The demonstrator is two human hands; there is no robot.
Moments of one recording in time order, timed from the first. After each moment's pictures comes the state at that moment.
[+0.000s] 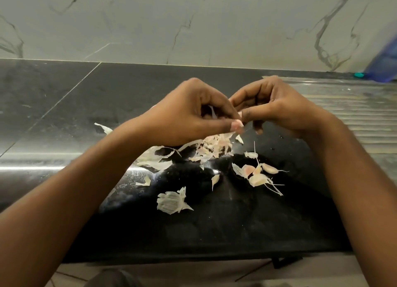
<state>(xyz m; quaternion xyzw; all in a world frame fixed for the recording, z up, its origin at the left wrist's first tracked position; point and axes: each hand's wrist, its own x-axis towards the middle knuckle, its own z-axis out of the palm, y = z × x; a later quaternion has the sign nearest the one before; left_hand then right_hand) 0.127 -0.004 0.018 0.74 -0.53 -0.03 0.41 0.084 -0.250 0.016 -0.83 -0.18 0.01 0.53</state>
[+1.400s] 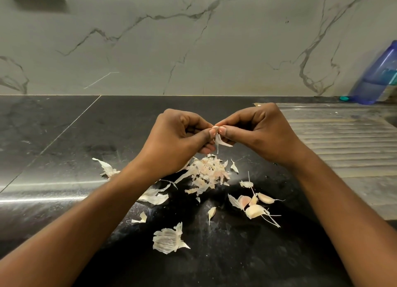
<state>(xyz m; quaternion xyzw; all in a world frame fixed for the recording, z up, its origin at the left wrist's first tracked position) 0.135 -0.009 0.005 0.75 -0.38 0.02 0.55 0.087 -0.236 0.013 -0.85 -0.21 -0.20 0.44</state>
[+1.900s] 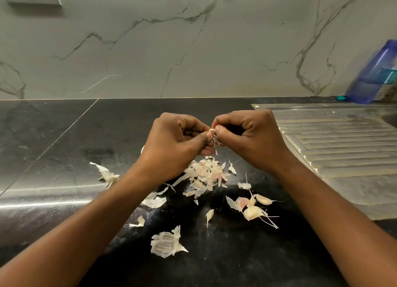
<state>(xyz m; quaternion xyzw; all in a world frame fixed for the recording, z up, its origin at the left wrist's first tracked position) 0.131 -0.013 0.003 0.73 -0.36 0.02 0.58 0.089 -0.217 0.005 -0.86 -0.21 -0.33 0.32</state>
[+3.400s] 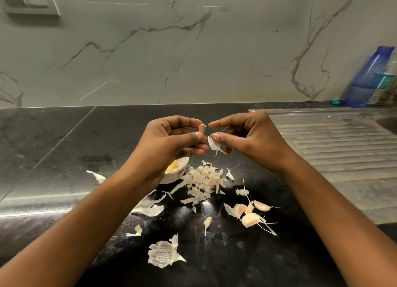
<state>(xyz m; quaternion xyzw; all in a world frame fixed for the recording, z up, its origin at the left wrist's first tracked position) 0.131 -0.009 0.018 0.63 -0.22 -0.14 0.73 0.091 -0.236 0.010 -0.85 -0.14 -0.20 0.46</state>
